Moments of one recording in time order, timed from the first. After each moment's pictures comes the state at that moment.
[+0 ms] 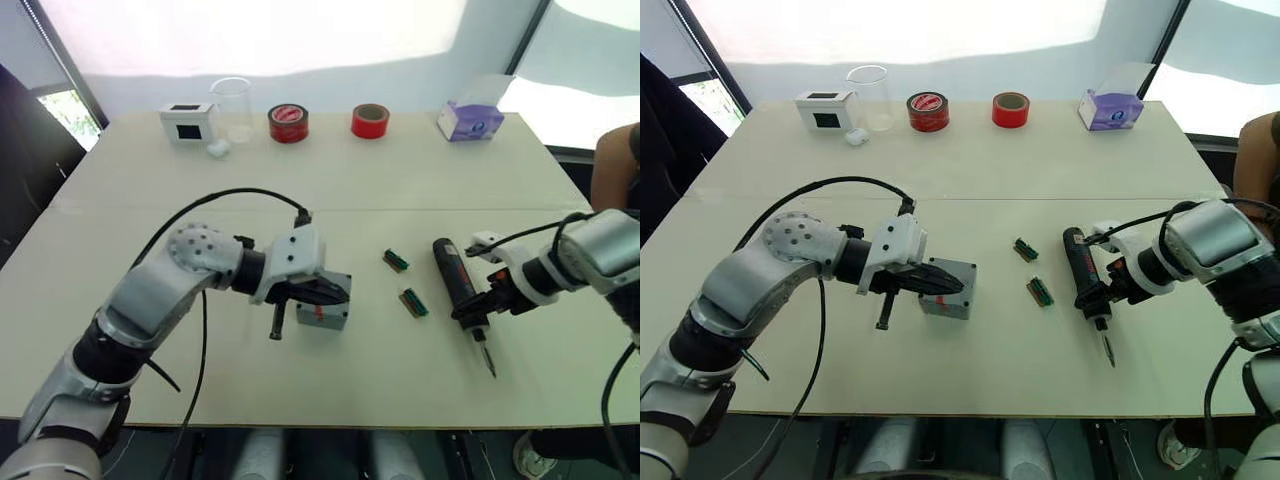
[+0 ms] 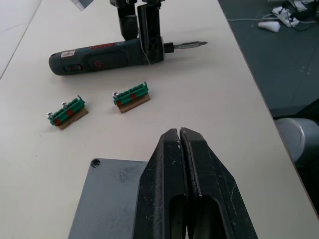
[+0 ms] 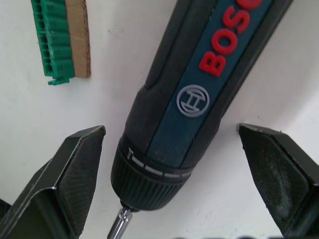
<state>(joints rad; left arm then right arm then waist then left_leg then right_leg) -0.65 0.68 -0.32 -0.46 -0.43 0.72 -1.10 -0.86 -1.10 0.53 0.12 0.51 1.50 0.97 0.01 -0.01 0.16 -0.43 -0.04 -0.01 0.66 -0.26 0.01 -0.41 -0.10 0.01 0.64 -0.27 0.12</state>
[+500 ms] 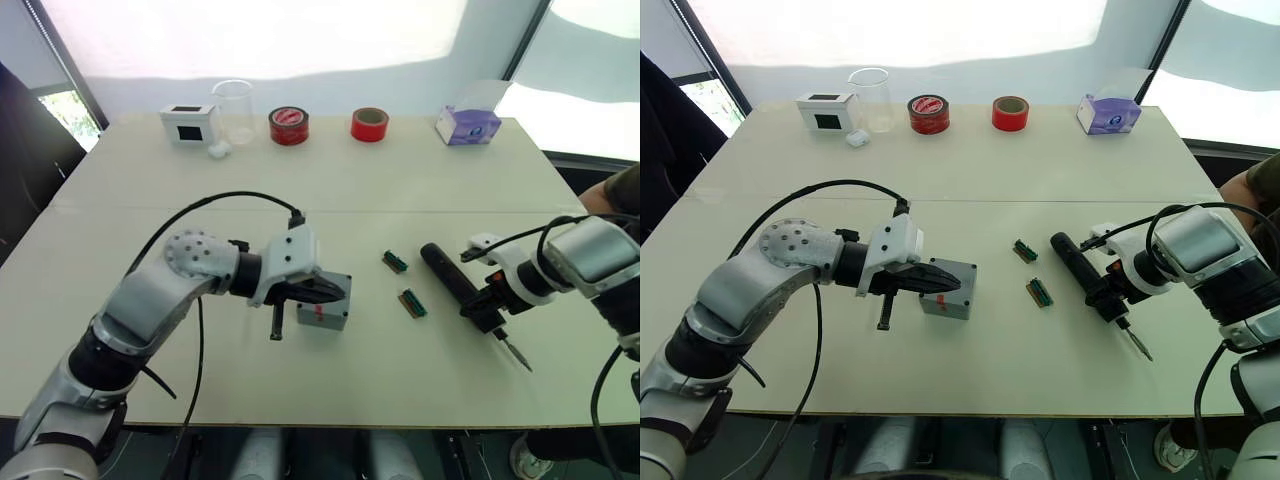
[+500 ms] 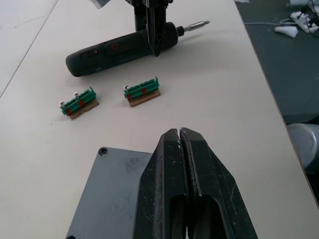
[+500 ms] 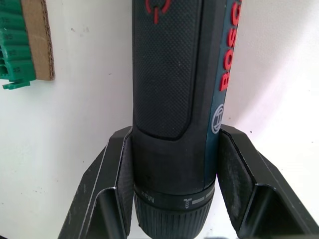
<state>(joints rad) -0.62 0.69 -0.30 -0.47 -0.43 0.74 -1.05 -0.82 -1.06 0.50 0.13 0.40 1.47 0.95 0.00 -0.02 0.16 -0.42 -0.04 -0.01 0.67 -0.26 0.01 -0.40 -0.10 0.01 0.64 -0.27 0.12</state>
